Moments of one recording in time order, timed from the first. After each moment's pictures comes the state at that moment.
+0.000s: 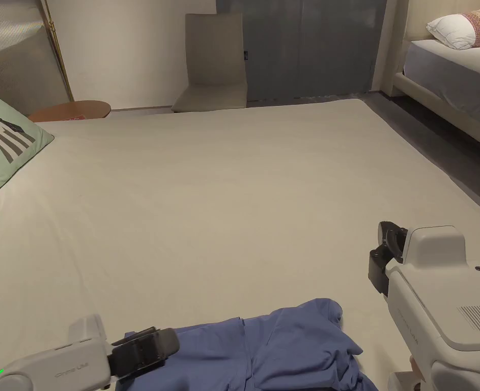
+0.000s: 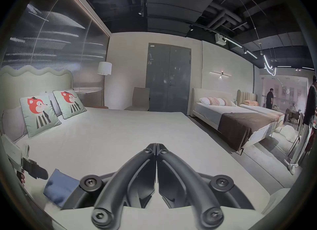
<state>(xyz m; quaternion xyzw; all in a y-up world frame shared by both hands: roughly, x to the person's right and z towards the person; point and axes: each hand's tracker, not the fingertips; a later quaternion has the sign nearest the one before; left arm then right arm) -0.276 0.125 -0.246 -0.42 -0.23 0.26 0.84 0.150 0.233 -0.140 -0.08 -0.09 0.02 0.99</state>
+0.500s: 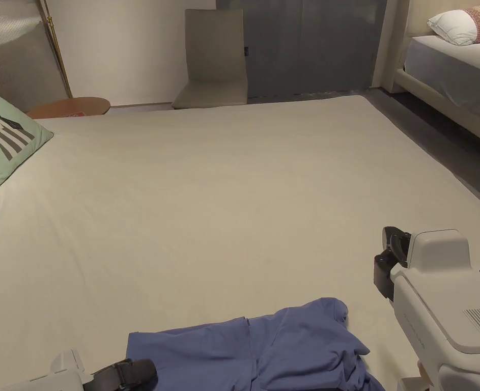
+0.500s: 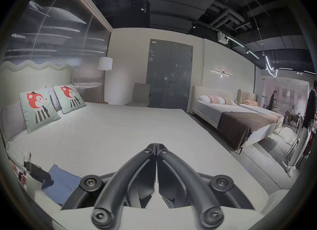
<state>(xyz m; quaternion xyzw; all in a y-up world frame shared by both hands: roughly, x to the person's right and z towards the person) -0.302 0.079 -0.247 -0.46 -0.21 0.34 0.79 0.148 0.226 -0.147 -0.10 -0.09 0.03 0.99</state>
